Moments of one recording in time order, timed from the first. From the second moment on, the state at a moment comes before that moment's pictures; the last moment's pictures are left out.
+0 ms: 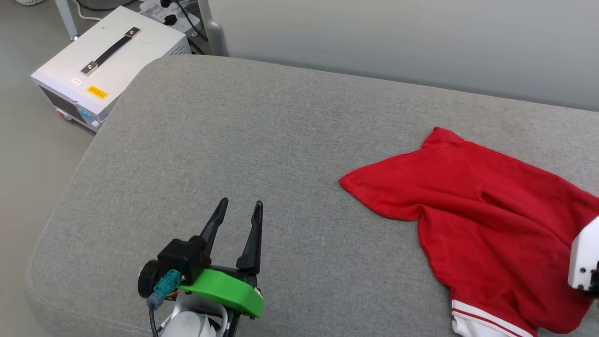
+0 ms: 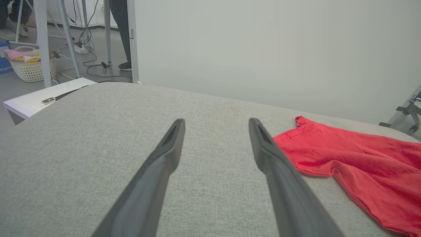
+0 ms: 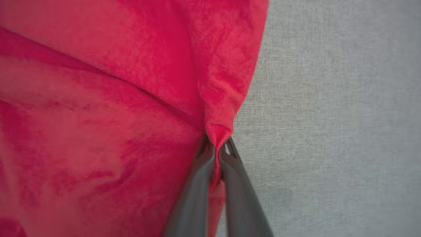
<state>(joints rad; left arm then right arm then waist) -0.09 0.05 -0.22 0.15 -0.27 -0.12 -0.26 -0.35 -0.26 -0.37 0.46 -0.03 0.13 0.78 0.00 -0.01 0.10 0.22</state>
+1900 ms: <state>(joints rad) -0.68 0.41 -0.56 0.30 -0.75 -0.13 0.68 -0.14 -0.05 -0.02 -0.06 0.29 0.13 -0.21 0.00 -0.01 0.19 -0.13</state>
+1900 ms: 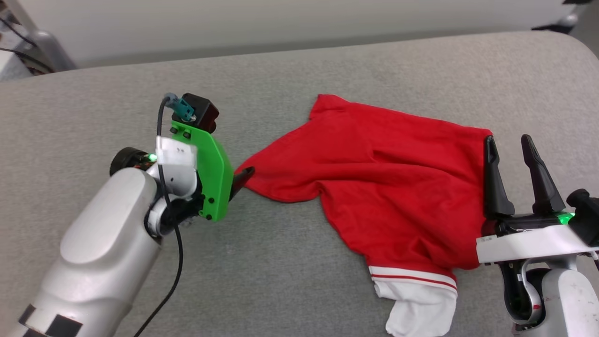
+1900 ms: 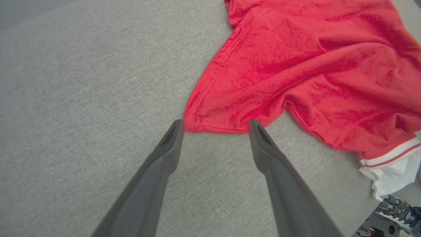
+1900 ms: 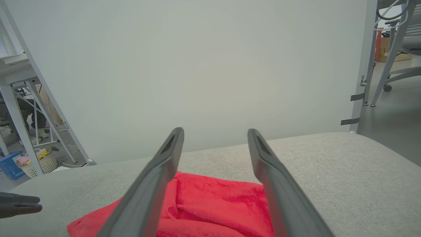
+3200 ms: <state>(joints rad) -1.07 0.62 -0.65 0.55 -0.65 -0.13 0.56 -0.21 -0.05 0.05 0.00 0.36 0.13 -0.26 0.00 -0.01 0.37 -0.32</state>
